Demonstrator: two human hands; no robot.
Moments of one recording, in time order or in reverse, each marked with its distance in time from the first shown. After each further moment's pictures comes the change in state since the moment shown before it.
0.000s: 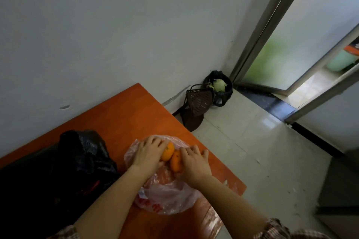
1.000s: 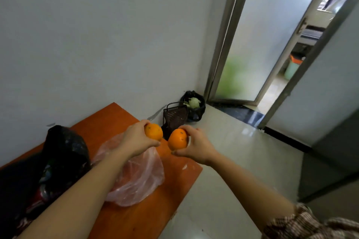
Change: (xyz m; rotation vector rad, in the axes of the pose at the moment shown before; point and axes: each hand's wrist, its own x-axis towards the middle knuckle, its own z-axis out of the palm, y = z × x) left_hand -0.074 0.119 -0.132 -0.564 0.184 -0.189; right_hand -0.154 0.077 -0.101 0.616 0.295 0.041
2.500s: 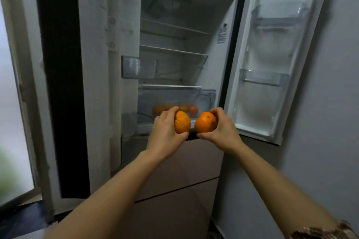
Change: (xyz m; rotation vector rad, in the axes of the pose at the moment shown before) left_hand -0.224 0.897 0.443 -0.471 -0.203 1.285; right_hand -0.567 0.466 -0.651 -0.281 1.249 0.558
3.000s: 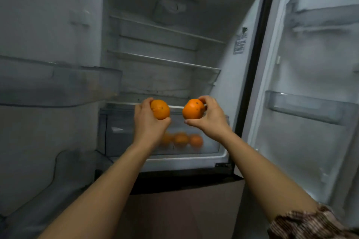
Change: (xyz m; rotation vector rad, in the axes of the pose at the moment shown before) left_hand 0.201 -0.050 0.091 -0.108 0.391 -0.288; right_hand 0.242 0.070 0.033 0.088 0.010 -0.237
